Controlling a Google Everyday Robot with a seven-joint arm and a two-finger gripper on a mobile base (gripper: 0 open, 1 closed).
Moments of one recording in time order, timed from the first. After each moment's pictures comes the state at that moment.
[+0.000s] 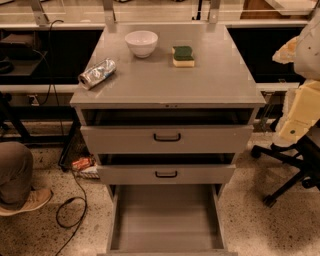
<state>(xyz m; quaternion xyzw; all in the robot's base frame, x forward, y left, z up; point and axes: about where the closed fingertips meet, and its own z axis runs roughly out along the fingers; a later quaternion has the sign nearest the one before) 0.438 -0.213 0.990 -0.60 0.78 -0.05 0.18</state>
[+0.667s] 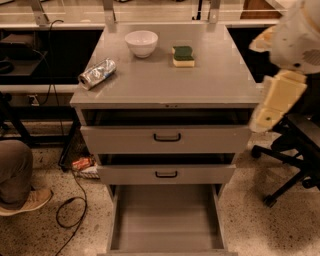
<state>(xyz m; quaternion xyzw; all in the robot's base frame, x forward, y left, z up) 0.468 -0.183 0.994 -0.63 0.74 -0.05 0.22</state>
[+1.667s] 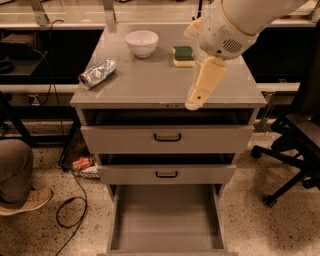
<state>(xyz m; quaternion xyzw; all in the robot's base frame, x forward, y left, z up) 0.539 -0.064 0.988 -0.69 0.66 0.02 0.30</state>
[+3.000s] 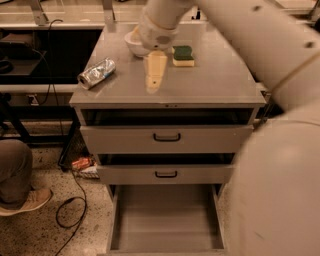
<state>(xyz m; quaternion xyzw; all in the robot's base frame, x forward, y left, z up) 0.667 0.038 0.926 -0.79 0.56 0.01 0.23</state>
